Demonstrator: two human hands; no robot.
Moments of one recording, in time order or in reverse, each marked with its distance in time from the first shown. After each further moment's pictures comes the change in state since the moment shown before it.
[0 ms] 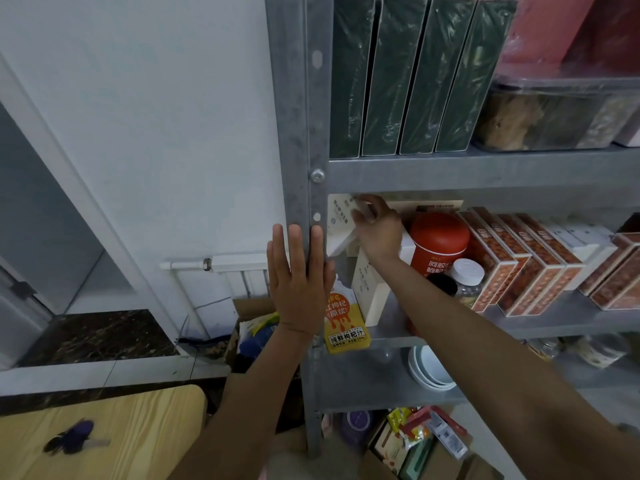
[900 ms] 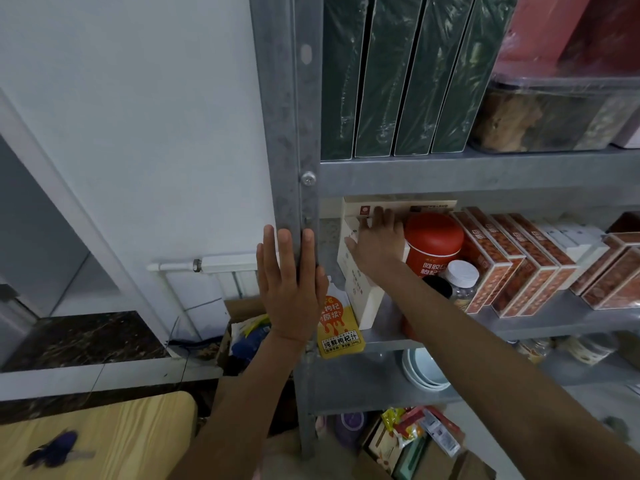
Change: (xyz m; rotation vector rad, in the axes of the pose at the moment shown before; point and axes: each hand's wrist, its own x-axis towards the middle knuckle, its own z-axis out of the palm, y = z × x) left_hand -0.001 0.002 -0.002 -0.159 -0.012 -0.042; right_hand -0.001 0.014 -0.009 -1.001 -0.393 -0.143
